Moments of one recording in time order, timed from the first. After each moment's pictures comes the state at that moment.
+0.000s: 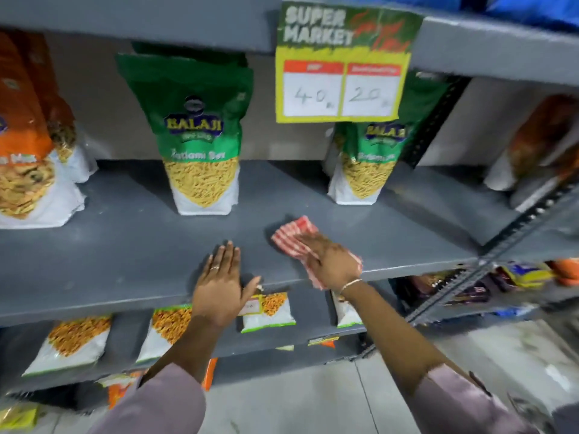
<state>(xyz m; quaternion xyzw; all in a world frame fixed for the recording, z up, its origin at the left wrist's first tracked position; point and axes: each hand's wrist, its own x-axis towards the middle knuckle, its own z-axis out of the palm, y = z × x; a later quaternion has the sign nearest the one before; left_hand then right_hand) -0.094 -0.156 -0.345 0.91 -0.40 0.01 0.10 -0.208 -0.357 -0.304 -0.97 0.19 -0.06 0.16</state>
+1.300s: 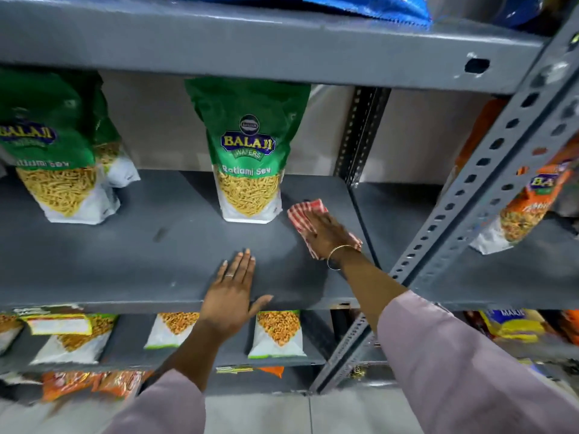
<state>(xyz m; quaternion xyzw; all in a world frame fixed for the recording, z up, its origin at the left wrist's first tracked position) -0.244 -0.422 -0.343 0.91 -0.41 0.02 0.02 -0.263 -0.673 -0.320 -0.96 0.21 -0.01 0.18</state>
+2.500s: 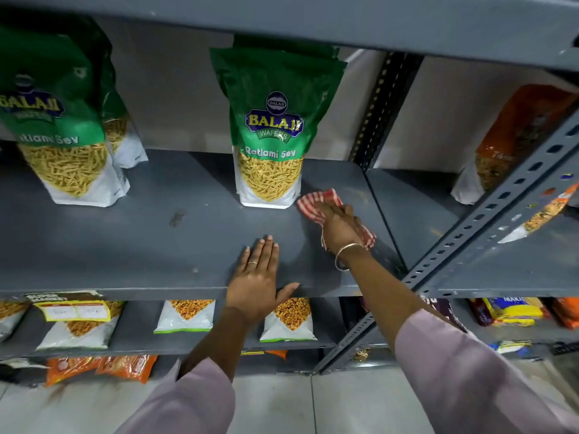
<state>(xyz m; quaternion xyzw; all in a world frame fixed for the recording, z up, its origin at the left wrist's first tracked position) -0.246 -0.421 -0.344 0.90 -0.43 -0.01 0.06 -0.263 -0.633 -0.318 -0.94 0.32 -0.05 0.11</state>
